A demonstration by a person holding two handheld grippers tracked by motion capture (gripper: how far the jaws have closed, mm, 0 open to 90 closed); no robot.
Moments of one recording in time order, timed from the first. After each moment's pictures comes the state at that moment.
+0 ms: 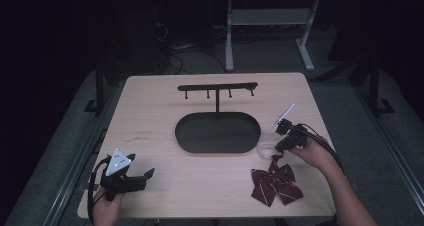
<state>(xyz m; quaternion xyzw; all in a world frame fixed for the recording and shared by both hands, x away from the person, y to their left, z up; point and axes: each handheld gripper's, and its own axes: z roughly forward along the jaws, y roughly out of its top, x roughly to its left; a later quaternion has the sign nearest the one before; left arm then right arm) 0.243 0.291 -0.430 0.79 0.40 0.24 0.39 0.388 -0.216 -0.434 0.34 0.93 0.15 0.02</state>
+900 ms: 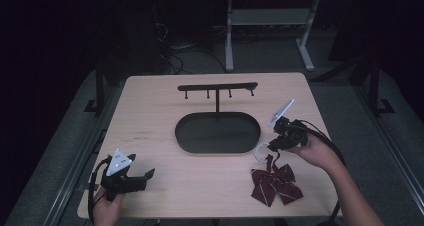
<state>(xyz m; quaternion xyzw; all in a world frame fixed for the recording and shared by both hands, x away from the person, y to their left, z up) 0.243 0.290 -0.431 0.79 0.40 0.24 0.39 0.363 -0.195 -0.382 0.25 0.94 0.21 0.01</state>
